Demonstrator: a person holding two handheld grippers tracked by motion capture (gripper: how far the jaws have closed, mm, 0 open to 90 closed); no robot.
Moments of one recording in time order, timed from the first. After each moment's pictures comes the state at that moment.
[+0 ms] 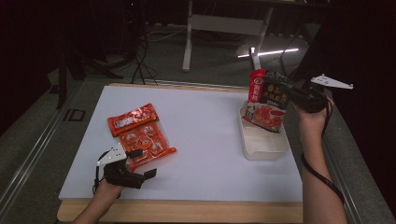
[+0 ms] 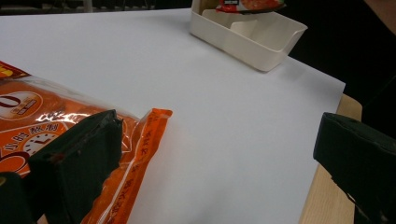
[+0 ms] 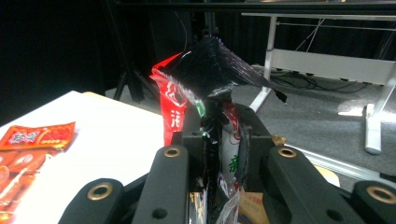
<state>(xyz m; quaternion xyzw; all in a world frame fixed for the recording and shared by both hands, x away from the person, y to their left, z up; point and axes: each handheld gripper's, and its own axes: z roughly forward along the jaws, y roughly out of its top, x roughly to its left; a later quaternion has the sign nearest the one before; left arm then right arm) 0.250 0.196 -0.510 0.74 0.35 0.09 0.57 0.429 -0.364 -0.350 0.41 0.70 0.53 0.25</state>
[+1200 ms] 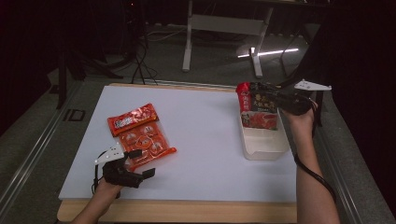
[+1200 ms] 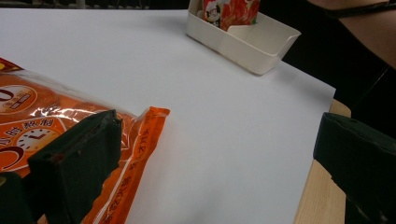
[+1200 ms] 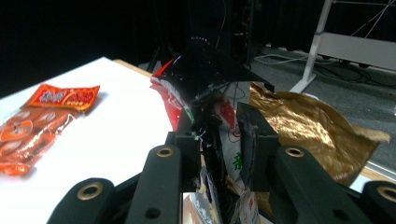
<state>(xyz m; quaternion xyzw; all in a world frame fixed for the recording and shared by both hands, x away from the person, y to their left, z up) 0.253 0.202 -0.515 0.73 0.35 0.07 0.58 0.460 -0.358 -0.396 0.35 0.75 0.53 0.19</state>
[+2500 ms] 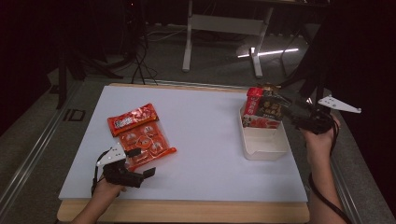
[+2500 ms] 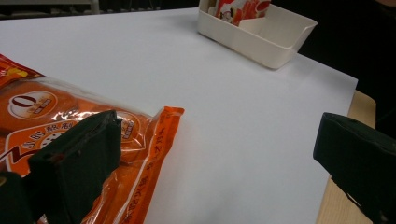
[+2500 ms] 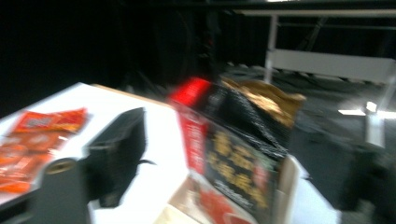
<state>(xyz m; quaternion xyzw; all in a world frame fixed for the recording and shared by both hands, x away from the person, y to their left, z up) 0.254 0.200 -0.515 0.74 0.35 0.11 0.56 0.379 -0.381 -0.378 0.40 0.69 0.55 0.25</state>
